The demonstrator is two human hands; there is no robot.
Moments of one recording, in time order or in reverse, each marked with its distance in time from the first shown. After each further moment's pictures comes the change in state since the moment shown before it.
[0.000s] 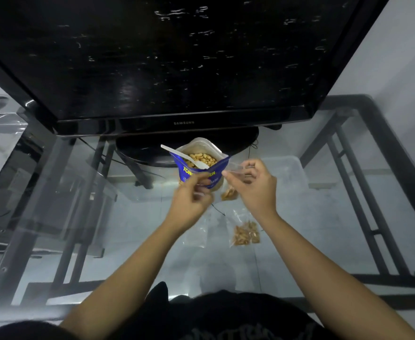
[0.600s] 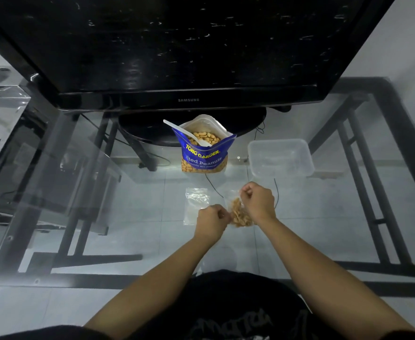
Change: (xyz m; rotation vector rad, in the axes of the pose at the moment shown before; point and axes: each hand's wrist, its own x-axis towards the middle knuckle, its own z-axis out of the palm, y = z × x) left_hand -0.046 -0.071 0.080 0.222 -0.110 -0.407; right_hand -0.023 0.098 -0.003 -0.671 -0.185 0.263
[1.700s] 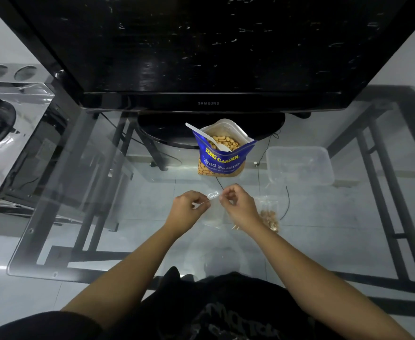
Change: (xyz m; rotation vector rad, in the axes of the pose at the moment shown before) left_hand 0.020 -0.044 -0.089 0.110 0.163 0.282; right_hand -0.022 -0.054 0.038 0.382 -0.238 -0.131
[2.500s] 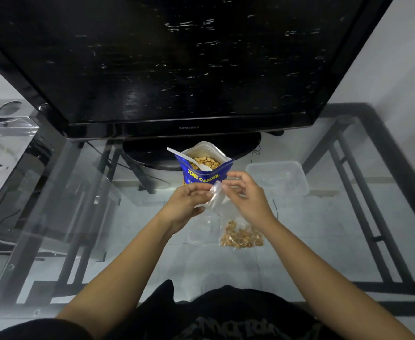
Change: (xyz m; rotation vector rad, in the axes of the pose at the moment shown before) left_hand 0.024 0.098 -0.034 -0.798 -0.288 -0.325; right_hand -0.015 -0.059 -0.076 0.175 0.078 -0.186
